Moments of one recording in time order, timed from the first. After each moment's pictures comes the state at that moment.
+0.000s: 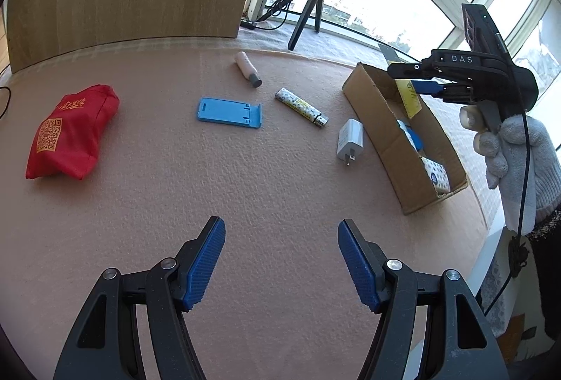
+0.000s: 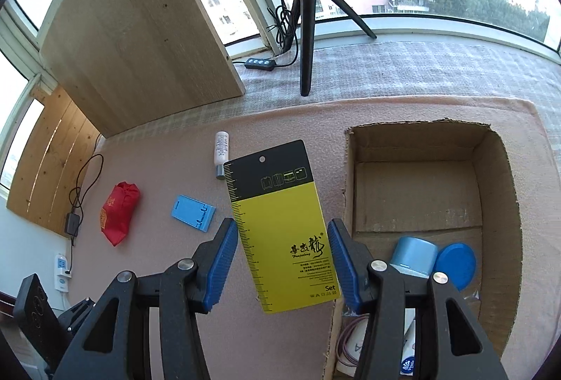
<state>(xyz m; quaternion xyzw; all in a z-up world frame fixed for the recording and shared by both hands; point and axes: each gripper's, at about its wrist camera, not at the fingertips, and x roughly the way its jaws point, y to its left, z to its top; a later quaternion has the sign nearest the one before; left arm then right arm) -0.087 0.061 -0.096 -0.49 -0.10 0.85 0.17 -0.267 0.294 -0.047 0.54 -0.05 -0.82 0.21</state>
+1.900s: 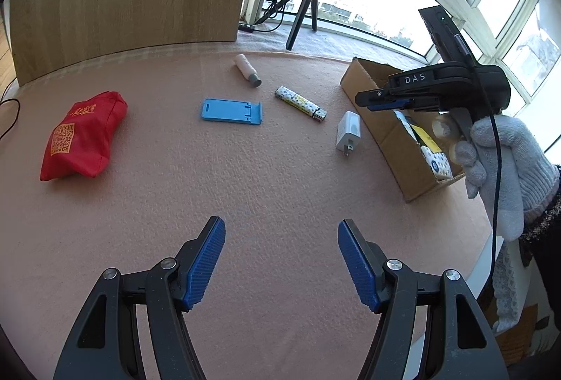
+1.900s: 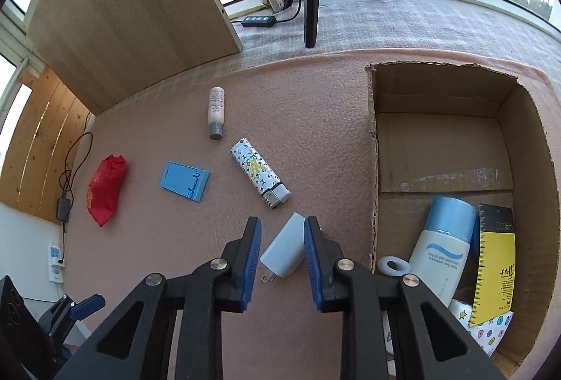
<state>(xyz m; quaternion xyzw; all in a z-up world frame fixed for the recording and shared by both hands) -0.070 0.062 -0.088 -0.49 -0.07 0.86 0.16 -0.256 0.265 -0.092 0.58 -0.04 -0.78 0.21</state>
